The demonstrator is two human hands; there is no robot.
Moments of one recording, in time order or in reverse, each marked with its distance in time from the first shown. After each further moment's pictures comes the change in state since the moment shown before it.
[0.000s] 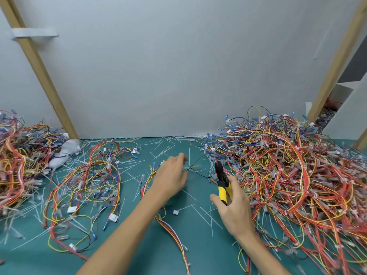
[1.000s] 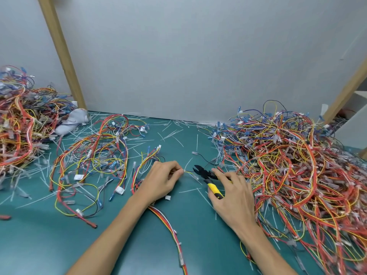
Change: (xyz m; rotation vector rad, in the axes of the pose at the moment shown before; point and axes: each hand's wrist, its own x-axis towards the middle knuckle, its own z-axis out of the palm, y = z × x) left_hand -0.064 -0.044 0.018 -0.397 0.075 -0.014; right_hand -0.006 0.007 0.016 -0.643 -0.074 -0.248
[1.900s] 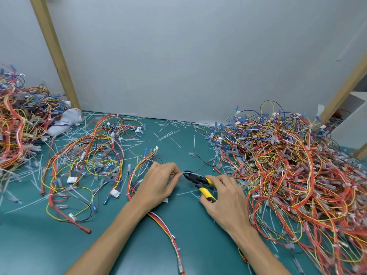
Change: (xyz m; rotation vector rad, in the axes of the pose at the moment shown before) left_hand -0.005 0.001 0.004 0.153 0.078 0.114; right_hand 0.002 -0.009 -0.001 0.037 -0.107 -0.011
